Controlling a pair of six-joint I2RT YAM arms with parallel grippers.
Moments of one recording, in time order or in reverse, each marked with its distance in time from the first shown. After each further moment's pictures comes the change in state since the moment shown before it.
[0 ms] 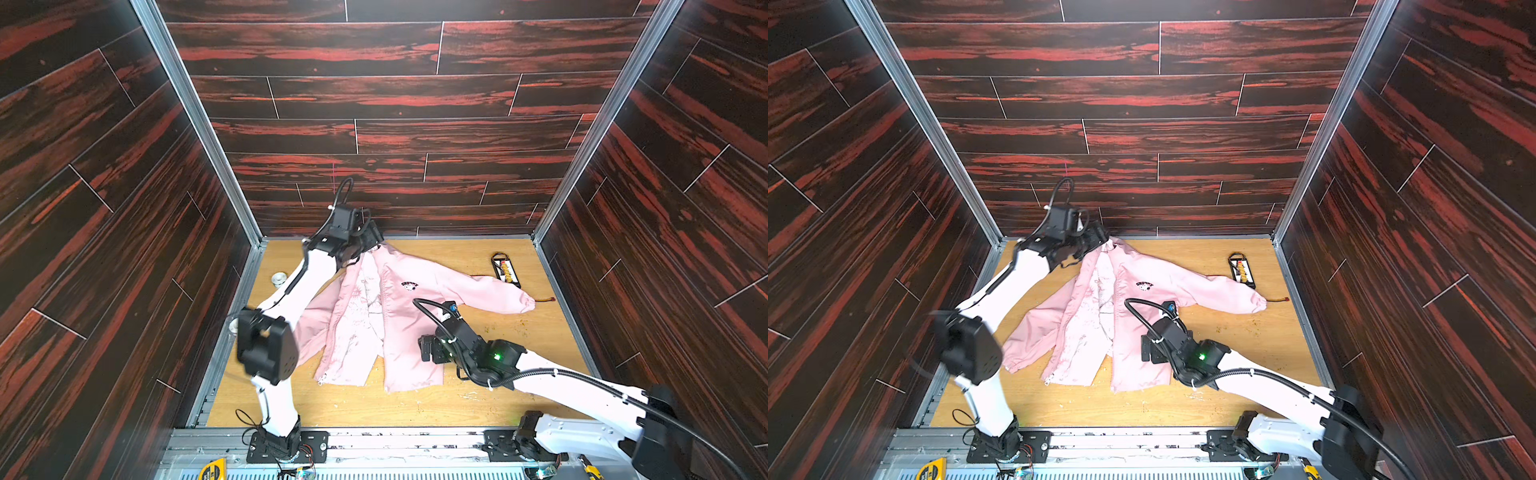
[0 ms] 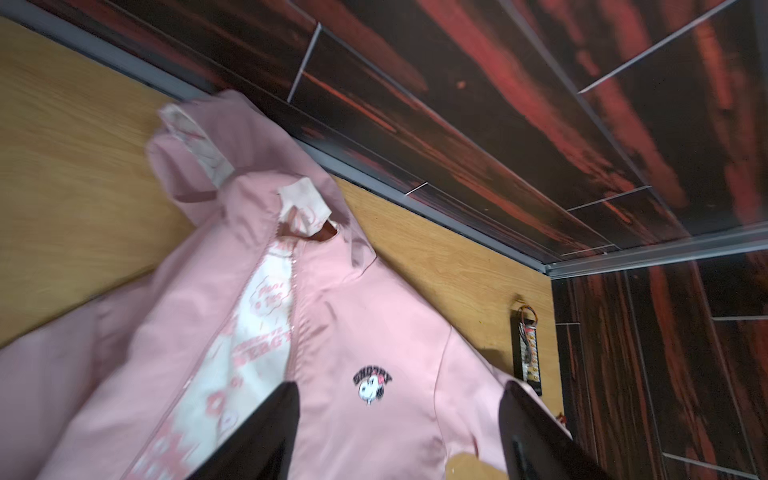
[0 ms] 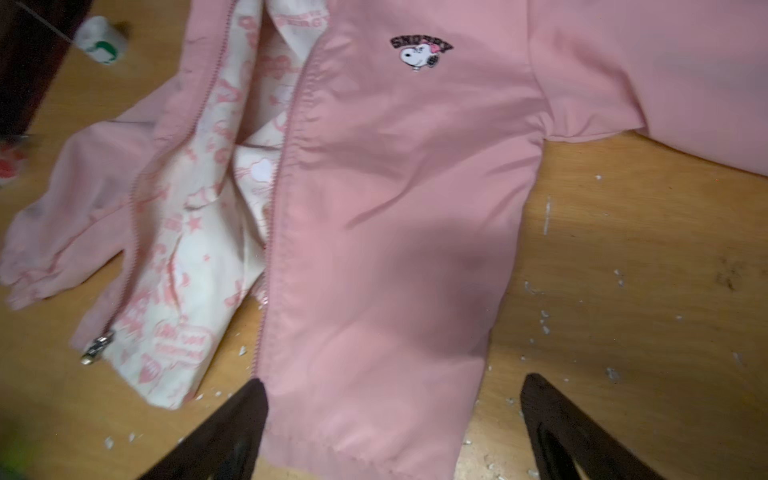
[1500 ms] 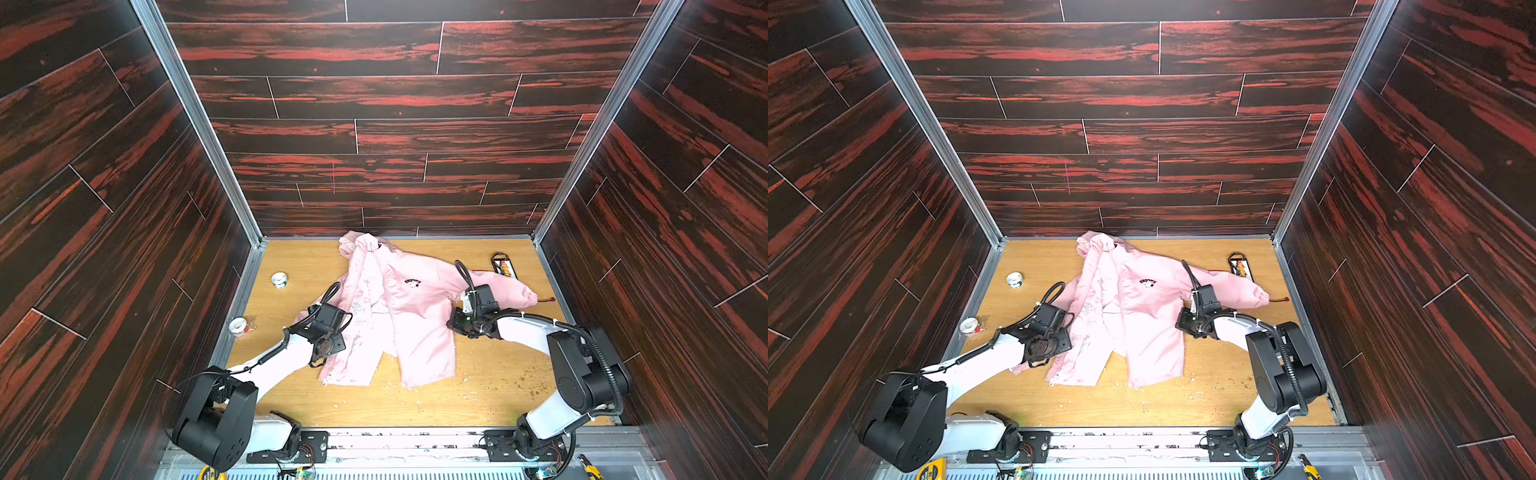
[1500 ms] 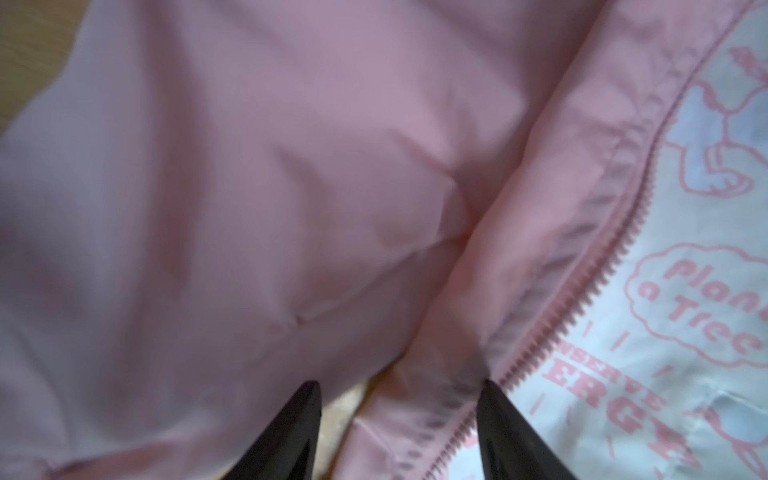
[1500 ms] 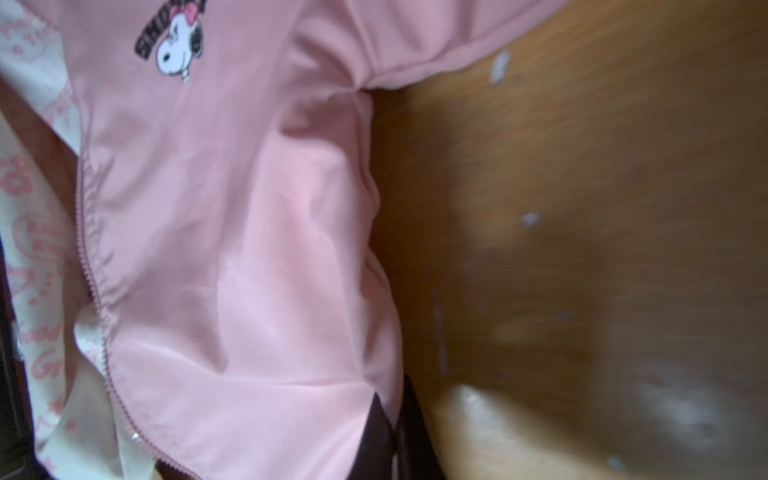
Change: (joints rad) left arm -0.059 -0.409 -0.988 -0.011 -0.257 0.012; right arm -0.648 0.418 -0.014 0.332 -0.599 -0.055
